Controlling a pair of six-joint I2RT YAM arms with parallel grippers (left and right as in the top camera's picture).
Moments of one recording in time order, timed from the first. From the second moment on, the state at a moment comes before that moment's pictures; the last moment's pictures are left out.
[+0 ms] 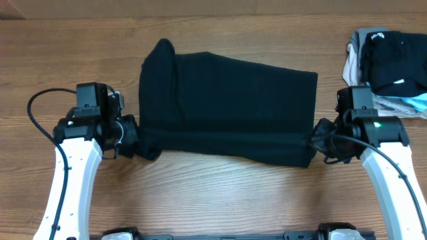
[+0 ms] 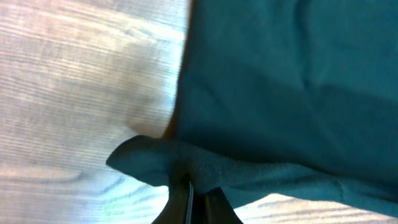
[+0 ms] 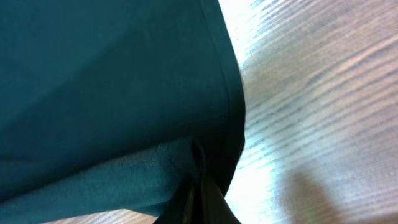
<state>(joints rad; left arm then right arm) 0.10 1.34 1.02 -0.91 0.12 -0.18 0.02 1.27 1.07 -1.16 -0.09 0.57</state>
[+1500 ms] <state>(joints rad) -0.02 1.46 1.54 -0.97 -0.01 -0.07 -0.02 1.34 1.06 -1.00 -0.05 0.52</state>
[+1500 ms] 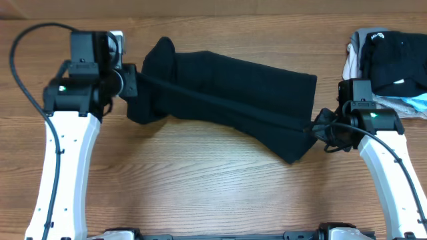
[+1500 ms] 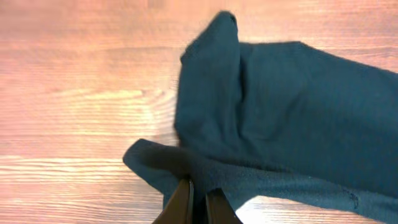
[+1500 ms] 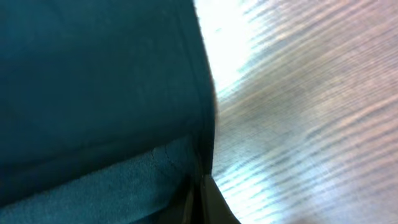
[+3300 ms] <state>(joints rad) 0.02 1.92 1.52 -1.10 0.03 -0.02 -0.02 1.44 1.23 -1.13 -0.03 0.38</state>
